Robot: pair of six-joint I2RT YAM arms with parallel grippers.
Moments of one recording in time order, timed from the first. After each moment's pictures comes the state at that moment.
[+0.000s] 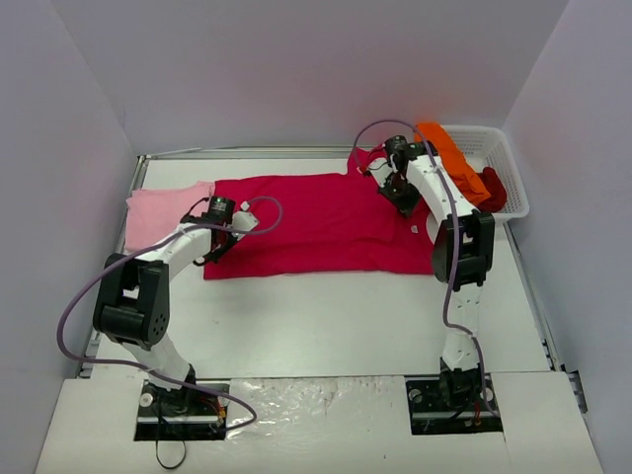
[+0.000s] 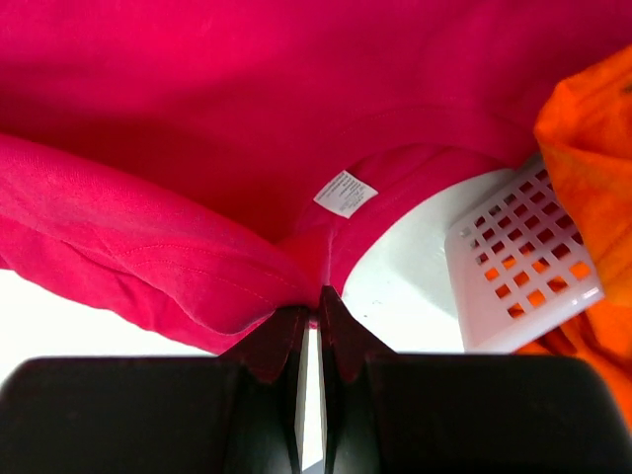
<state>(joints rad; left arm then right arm) -0.23 1.67 1.08 -0.51 -0.24 0.62 0.22 2.22 2.04 -1.17 0.10 -0.56</state>
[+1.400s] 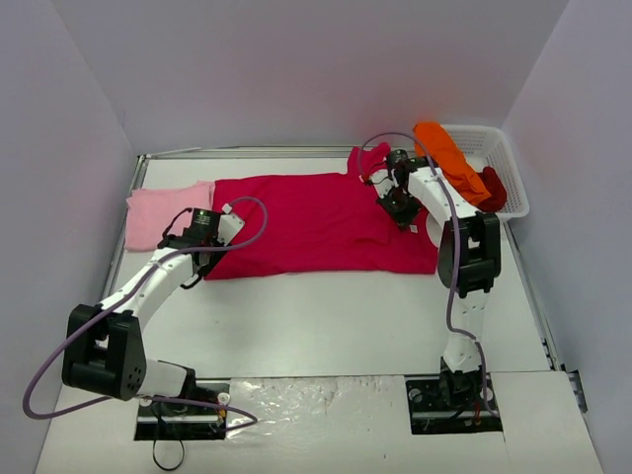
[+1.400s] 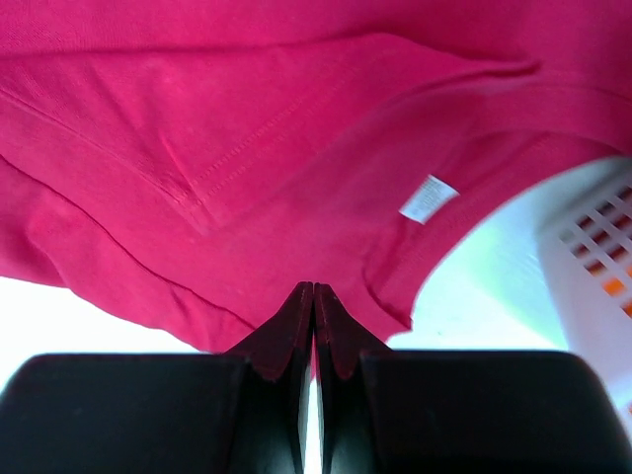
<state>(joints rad) -0.23 1.36 0.91 -0.53 -0.31 0.52 0.22 2.12 1.79 -1.02 0.05 -0.45</state>
